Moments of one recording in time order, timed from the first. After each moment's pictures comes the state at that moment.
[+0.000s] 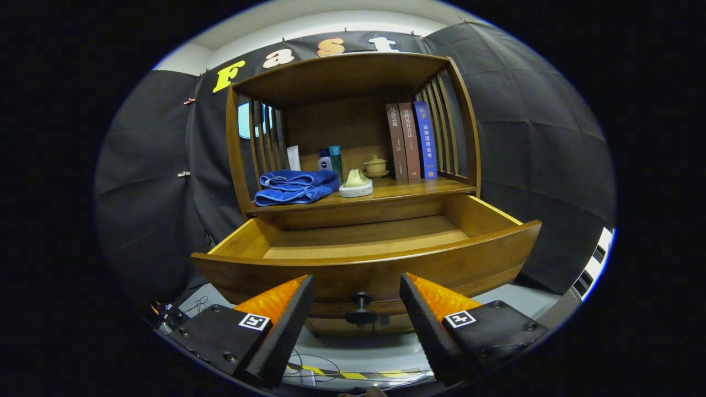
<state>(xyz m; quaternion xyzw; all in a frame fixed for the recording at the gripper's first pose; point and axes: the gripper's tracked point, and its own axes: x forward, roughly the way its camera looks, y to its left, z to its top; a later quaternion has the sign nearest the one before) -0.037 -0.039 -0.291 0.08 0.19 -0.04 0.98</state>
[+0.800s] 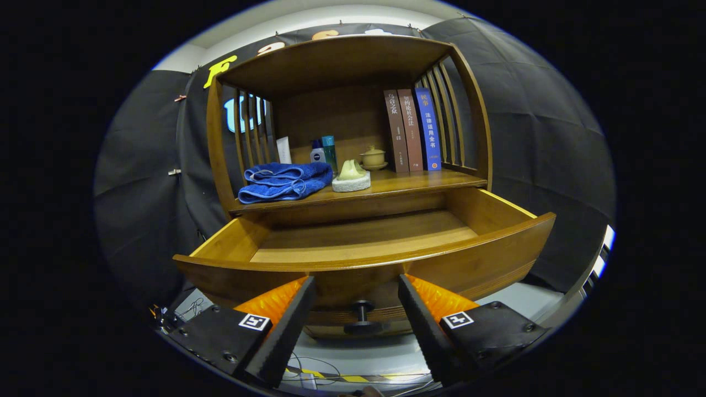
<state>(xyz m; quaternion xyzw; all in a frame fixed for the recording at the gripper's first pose) 0.013 -0.043 -0.309 0.08 0.22 -0.05 0.97</state>
